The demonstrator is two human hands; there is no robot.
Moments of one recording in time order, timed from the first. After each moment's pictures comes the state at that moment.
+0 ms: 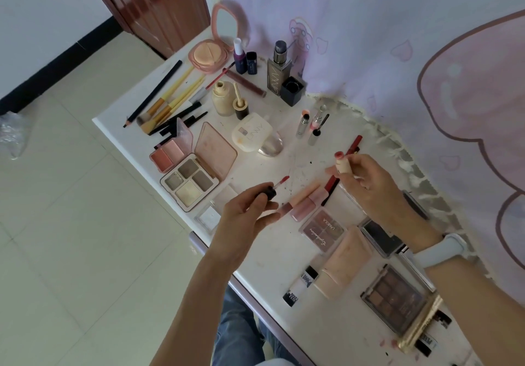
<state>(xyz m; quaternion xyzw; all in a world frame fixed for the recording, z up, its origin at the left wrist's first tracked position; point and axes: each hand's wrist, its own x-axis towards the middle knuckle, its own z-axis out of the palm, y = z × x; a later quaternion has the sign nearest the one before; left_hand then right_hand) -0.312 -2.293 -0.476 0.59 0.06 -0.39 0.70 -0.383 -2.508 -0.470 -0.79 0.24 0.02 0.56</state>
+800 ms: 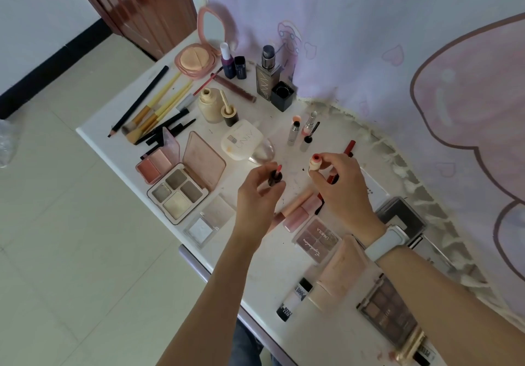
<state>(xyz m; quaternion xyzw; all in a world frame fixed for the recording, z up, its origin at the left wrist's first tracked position) -0.296 -2.349 -0.494 0.70 0.02 -0.28 0.65 -0.353 -2.492 -0.506 -0.87 0.28 -0.09 0.40</state>
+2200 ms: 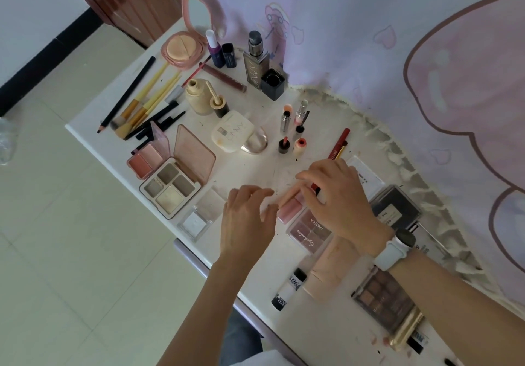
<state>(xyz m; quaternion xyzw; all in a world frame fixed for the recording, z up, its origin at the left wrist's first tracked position) -0.324 -2.326 -0.502 0.92 -0.24 -0.12 0.29 -0.378 -2.488 -0.499 -0.97 0.11 -0.04 0.23</state>
